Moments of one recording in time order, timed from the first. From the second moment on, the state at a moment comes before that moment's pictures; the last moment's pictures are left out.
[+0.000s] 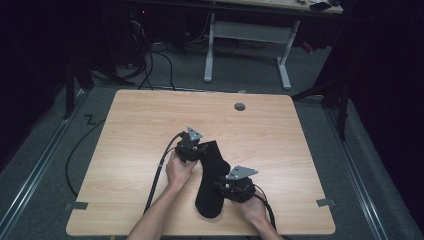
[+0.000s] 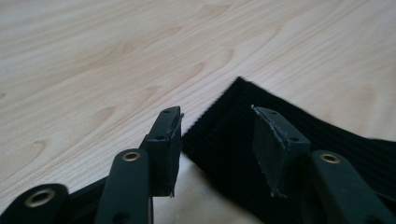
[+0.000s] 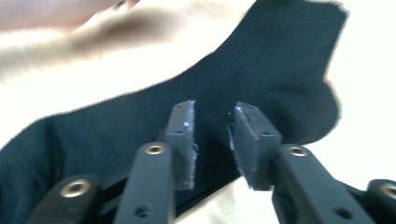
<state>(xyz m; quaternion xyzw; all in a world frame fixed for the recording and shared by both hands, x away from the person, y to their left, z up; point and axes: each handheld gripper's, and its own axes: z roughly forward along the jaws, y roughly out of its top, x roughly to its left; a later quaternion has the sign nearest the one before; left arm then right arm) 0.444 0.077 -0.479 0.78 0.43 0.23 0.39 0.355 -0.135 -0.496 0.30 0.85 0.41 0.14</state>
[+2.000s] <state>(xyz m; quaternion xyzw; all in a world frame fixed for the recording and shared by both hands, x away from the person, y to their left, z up) 0.421 0.075 -0.487 0.80 0.45 0.17 0.37 0.412 -0.137 -0.501 0.37 0.84 0.36 0.16</state>
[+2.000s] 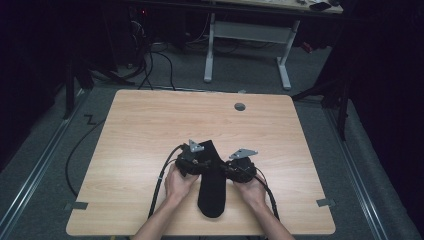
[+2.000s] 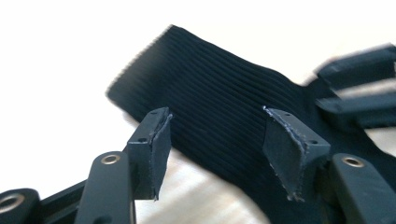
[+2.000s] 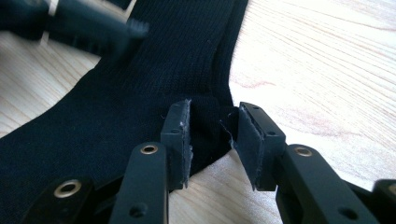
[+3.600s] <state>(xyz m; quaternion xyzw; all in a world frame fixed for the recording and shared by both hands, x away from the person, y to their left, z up) 0.456 0.102 -0.488 0.76 0.47 0.14 0.43 0.404 -0.135 -0.502 0.34 0.85 0.37 0.14</state>
